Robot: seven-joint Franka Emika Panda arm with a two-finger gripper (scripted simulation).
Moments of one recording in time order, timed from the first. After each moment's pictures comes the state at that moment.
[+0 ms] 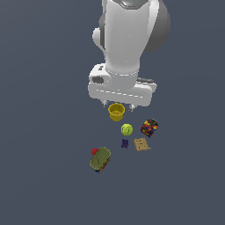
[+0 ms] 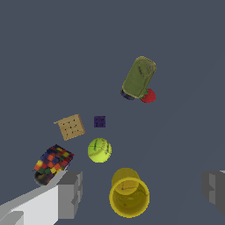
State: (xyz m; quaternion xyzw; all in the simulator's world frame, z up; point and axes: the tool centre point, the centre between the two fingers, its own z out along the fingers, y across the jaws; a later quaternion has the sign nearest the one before) arm 0.023 0.021 0.290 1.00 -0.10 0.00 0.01
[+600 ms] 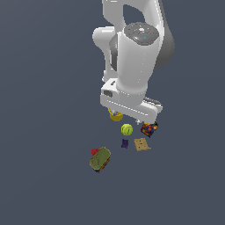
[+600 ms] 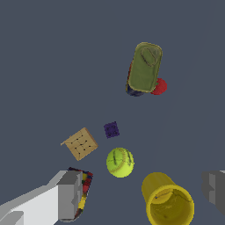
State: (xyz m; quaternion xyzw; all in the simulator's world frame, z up) arm 0.041 0.052 0.244 0.97 -0.23 0.00 0.01
